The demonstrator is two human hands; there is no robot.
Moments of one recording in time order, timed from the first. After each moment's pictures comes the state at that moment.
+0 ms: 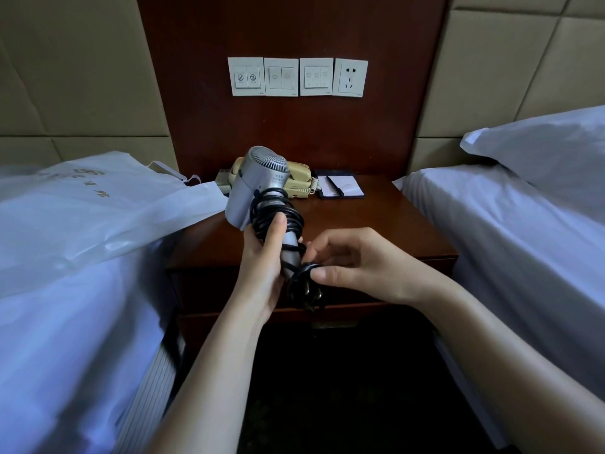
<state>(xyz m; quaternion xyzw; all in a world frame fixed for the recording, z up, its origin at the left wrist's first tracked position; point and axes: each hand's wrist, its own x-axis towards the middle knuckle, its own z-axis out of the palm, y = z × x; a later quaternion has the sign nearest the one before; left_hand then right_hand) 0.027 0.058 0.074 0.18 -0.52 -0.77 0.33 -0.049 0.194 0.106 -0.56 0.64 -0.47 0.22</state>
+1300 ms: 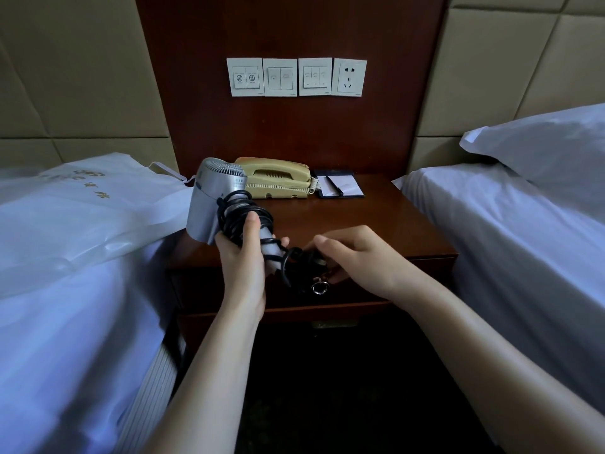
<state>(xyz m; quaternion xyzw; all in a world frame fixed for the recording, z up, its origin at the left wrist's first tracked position) 0.023 0.046 0.068 0.22 -0.44 -0.75 0.43 -0.045 0.188 0.105 -0.45 0.75 -0.46 0.16</state>
